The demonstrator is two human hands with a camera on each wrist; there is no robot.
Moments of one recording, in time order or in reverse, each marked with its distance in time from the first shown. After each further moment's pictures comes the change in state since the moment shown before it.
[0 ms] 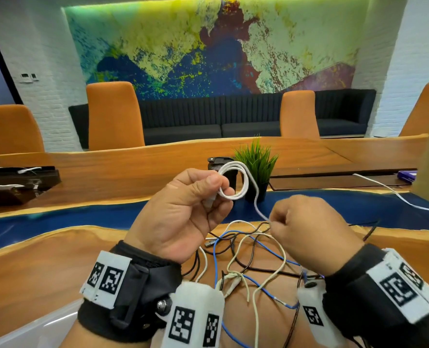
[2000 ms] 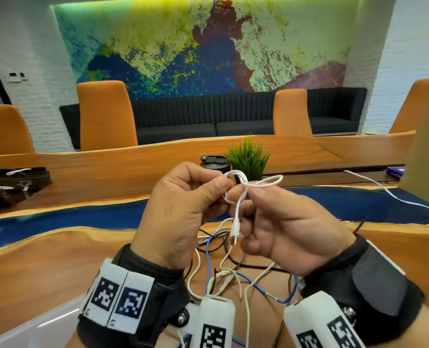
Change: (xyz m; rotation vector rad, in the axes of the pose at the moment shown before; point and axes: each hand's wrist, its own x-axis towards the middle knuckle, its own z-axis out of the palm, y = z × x) left_hand -0.005 -0.013 0.016 0.297 0.080 0.263; right_hand -0.008 -0.013 -0.004 1.829 -0.550 -0.050
